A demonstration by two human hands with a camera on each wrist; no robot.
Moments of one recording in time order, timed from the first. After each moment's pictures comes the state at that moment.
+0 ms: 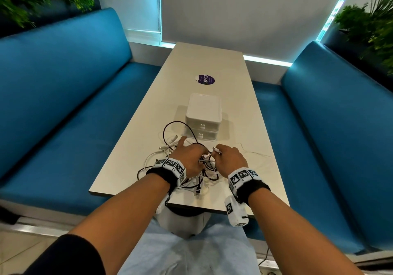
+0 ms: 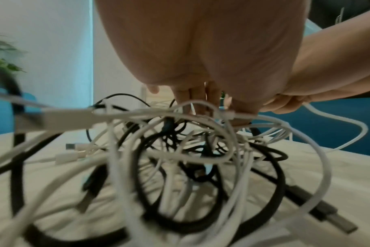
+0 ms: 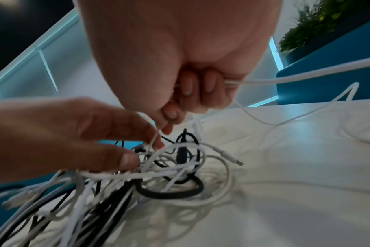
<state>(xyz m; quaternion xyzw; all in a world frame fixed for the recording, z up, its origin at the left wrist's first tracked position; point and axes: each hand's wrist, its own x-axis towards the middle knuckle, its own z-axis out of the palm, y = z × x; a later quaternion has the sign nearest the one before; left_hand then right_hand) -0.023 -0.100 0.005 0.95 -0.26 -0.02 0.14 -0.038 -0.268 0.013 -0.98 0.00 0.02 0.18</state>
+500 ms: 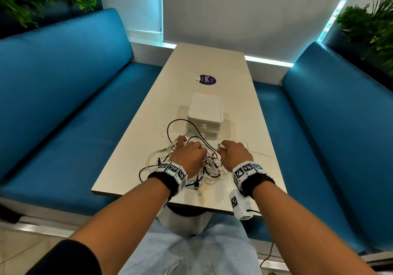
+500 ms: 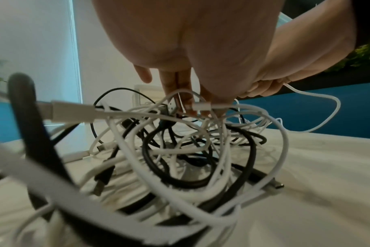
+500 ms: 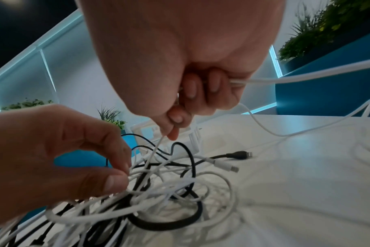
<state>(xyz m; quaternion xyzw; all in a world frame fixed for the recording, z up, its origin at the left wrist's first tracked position) -0.032 -0.102 0.007 0.97 -0.25 0.07 -0.01 -0.029 -0.277 0.023 -0.99 0.02 0.02 0.16</state>
